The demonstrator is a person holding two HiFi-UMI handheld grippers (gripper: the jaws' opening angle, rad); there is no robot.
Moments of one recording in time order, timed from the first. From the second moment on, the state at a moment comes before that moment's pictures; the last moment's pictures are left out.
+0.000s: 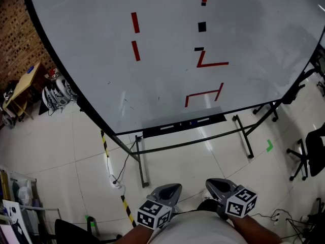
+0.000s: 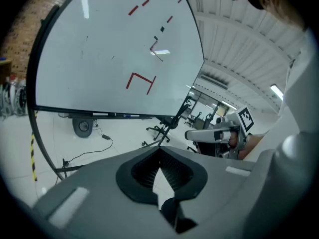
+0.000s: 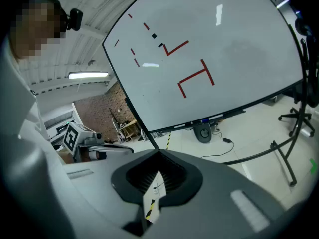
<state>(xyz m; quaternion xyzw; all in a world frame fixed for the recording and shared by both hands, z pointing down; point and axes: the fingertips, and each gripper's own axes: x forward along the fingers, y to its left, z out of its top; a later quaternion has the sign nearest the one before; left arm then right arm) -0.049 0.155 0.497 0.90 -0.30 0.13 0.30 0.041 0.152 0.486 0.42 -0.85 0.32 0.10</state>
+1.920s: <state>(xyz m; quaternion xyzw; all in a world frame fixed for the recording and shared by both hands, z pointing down) -0.024 -0.054 0.523 0.85 -0.37 0.37 0.01 0.053 -0.049 0.512 0.31 -0.90 0.26 0.17</state>
